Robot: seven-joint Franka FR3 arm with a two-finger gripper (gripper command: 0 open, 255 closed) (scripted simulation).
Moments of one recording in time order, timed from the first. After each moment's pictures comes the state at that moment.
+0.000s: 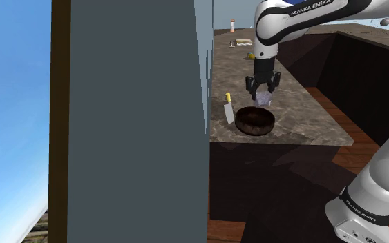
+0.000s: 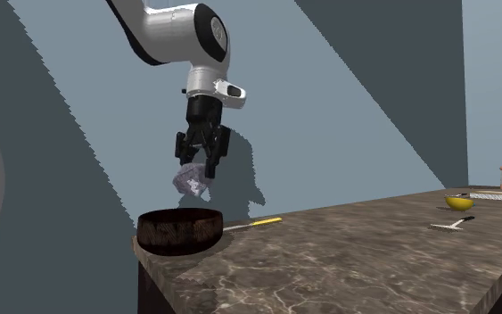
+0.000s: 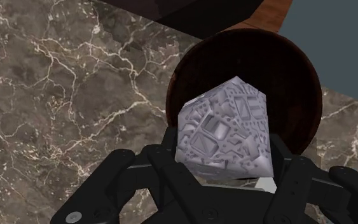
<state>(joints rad) -0.10 -0.22 0.02 -2.15 0.04 1.77 0.37</state>
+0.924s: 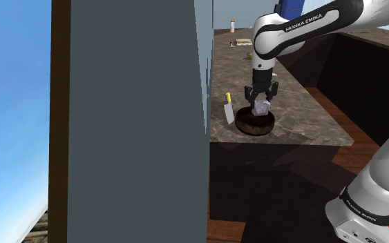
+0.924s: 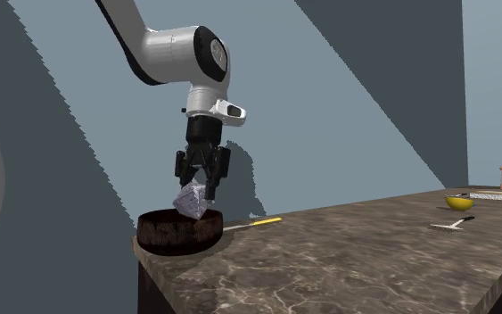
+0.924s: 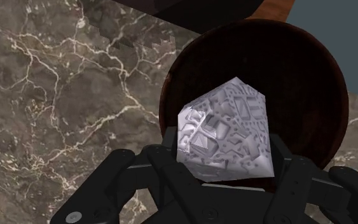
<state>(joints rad) -0.10 -0.19 0.02 -2.23 0.04 1.88 0.37</state>
